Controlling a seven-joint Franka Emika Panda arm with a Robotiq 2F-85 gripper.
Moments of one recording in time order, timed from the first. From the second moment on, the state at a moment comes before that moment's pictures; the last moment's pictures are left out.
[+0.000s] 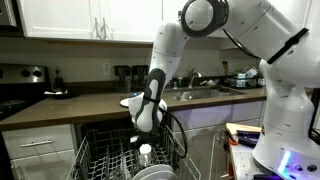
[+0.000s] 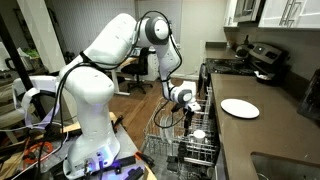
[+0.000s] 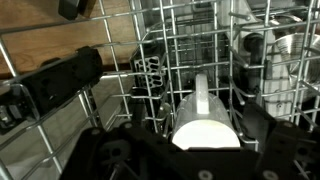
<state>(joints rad) 0.25 0.86 -0.24 -2.04 0.03 2.79 1.10</state>
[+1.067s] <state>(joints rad) 0.14 0.95 -0.20 -2.01 0.07 2.95 0.92</state>
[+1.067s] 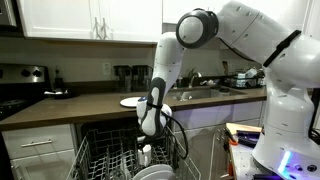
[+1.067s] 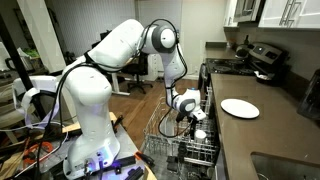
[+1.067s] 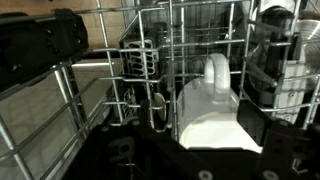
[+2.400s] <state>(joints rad) 0.14 0.95 -0.18 -1.97 0.10 2.95 0.90</state>
